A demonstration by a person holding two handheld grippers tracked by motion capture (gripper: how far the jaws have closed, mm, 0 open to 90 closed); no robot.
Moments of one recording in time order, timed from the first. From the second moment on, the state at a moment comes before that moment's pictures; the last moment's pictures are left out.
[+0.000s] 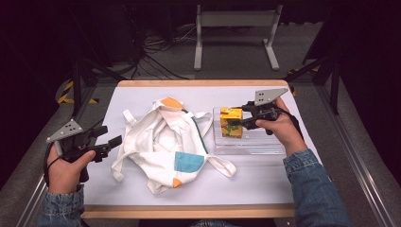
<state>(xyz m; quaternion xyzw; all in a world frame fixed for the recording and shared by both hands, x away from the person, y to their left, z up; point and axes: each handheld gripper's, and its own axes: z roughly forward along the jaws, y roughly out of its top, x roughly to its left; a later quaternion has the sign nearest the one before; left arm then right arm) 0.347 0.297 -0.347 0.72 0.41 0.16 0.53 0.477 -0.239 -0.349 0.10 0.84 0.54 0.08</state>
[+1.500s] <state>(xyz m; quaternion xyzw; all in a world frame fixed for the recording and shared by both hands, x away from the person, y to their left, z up) 0.347 0.295 -0.348 0.72 0.41 0.16 0.53 0.462 -0.224 -0.378 0.04 0.87 0.49 0.04</state>
